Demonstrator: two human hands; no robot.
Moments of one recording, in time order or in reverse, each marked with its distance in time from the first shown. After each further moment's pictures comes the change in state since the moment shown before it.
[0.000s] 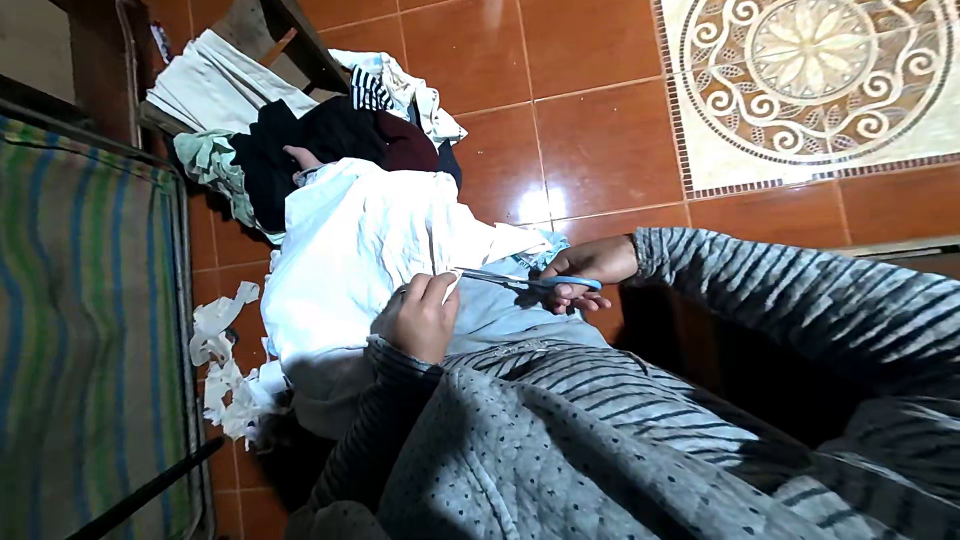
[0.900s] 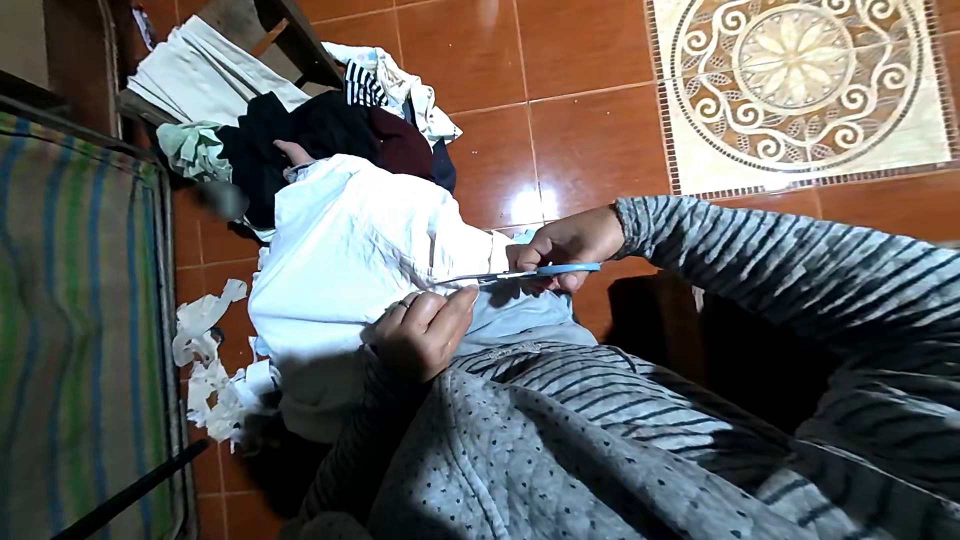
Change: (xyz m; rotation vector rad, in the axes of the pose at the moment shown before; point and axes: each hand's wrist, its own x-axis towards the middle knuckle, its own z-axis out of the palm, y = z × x) left_hand 0.003 0.003 -0.015 -0.001 0.274 0.378; right_hand 0.011 -0.042 -0.025 -0.222 -0.138 -0.270
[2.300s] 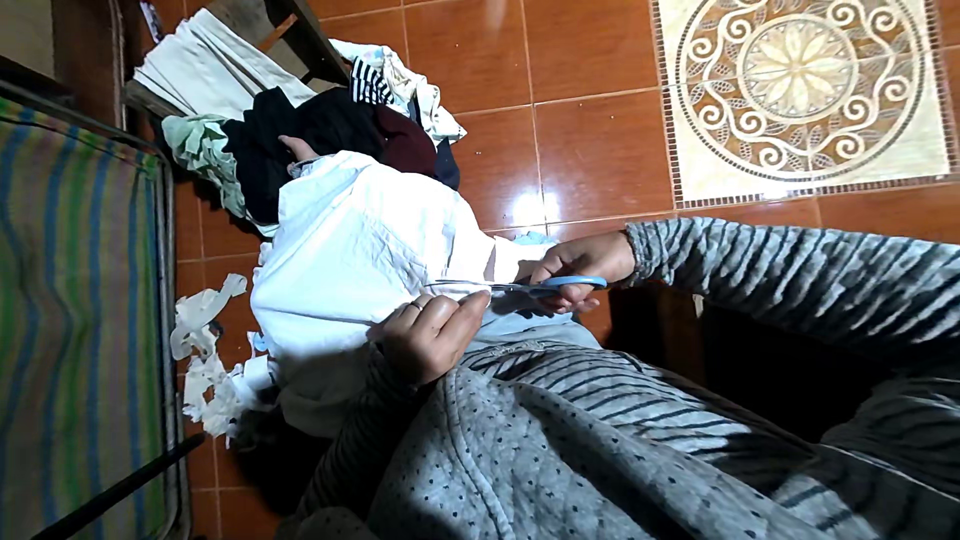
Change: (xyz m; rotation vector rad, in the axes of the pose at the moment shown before) left_hand -0.003 -0.001 0.000 -0.059 0.032 0.093; right_hand 0.001 0.024 0.031 0.377 -0.069 -0.062
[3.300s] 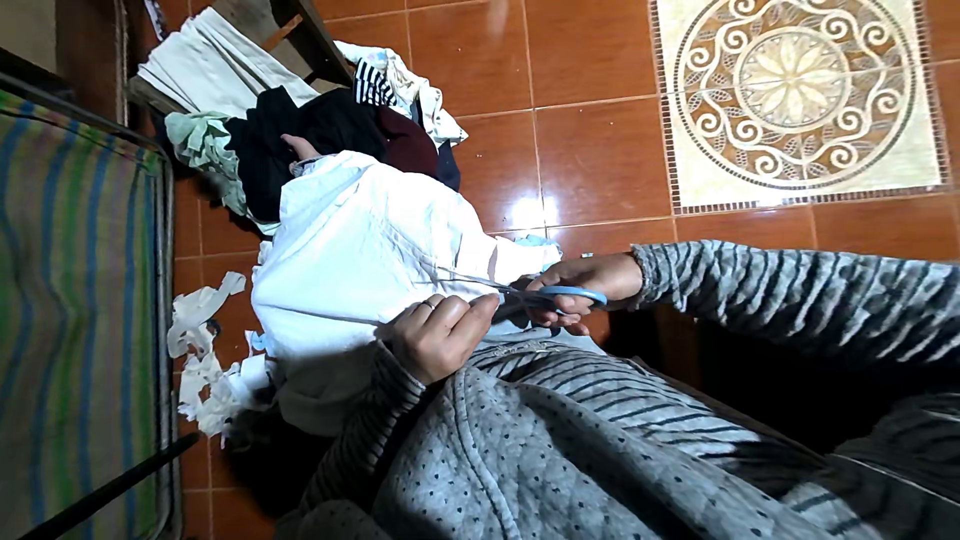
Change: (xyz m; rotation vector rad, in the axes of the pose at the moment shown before) left_hand -0.002 0.004 0.005 -0.015 0.020 0.020; right_hand 0.000 -0.017 0.032 -0.023 0.155 0.152
